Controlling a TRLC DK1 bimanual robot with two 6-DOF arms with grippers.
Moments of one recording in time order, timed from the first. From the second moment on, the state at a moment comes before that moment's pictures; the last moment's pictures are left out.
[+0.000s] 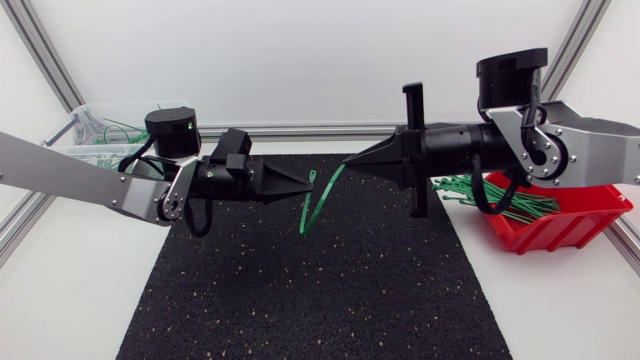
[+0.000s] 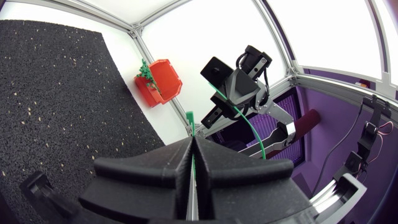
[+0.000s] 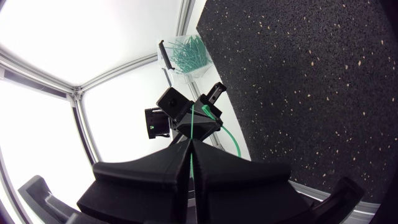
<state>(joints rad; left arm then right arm) -0.31 1.88 0.89 0.75 1.32 -0.81 0.27 1.47 0.91 0.02 -1.02 1.46</state>
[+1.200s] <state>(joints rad) -0.31 1.88 0.89 0.75 1.32 -0.81 0.25 1.49 0.88 0.14 -0.46 1.13</state>
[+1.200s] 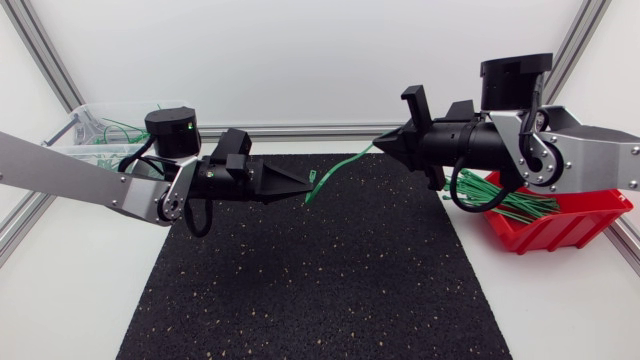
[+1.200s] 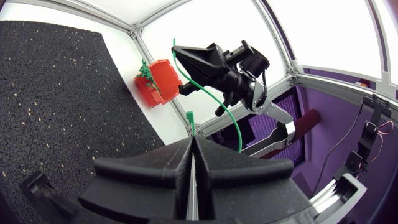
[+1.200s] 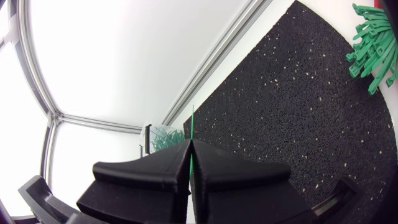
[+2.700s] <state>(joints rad) -0.33 1.87 0.86 0.77 1.34 -0.78 0.44 1.55 1.07 -0.19 -1.03 1.44</state>
